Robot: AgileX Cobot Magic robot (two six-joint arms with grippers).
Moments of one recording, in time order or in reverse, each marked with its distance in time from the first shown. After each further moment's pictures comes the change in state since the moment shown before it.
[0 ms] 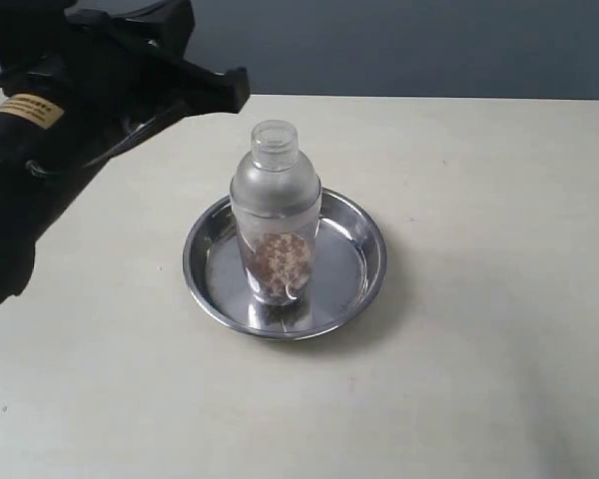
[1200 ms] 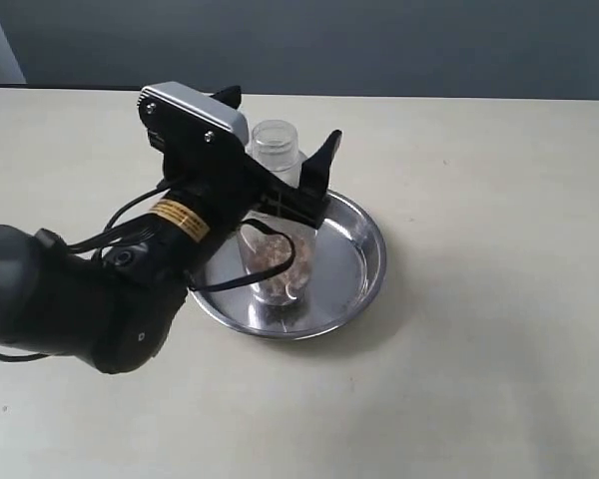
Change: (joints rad) left arm 0.000 0.491 -0.002 0.369 -0.391 -0.218; right arm 0.000 0.000 0.000 0.000 0.000 0.000
